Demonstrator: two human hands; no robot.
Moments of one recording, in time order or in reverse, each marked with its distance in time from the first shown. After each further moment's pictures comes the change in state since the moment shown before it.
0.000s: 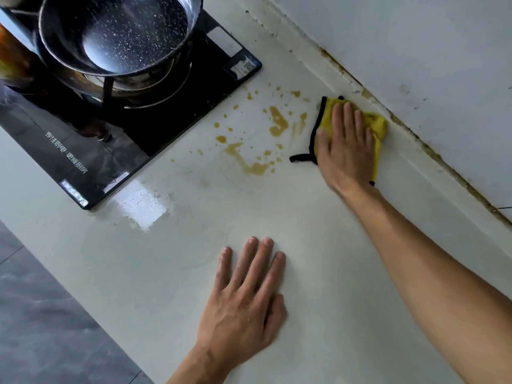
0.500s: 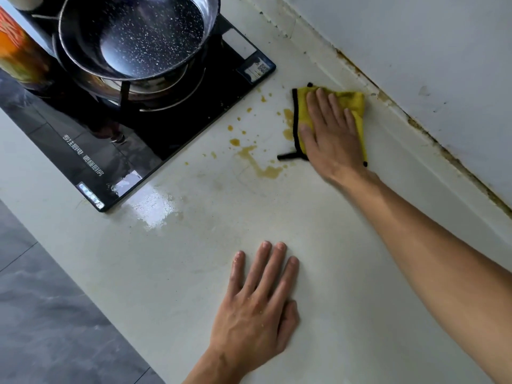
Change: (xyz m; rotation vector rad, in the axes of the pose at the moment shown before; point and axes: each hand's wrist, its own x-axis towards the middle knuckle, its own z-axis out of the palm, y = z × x) left_hand 0.001 0.001 -0.004 0.016 -0.015 0.000; right_hand 0.024 -0.037 0.001 -0.005 -0.080 -0.293
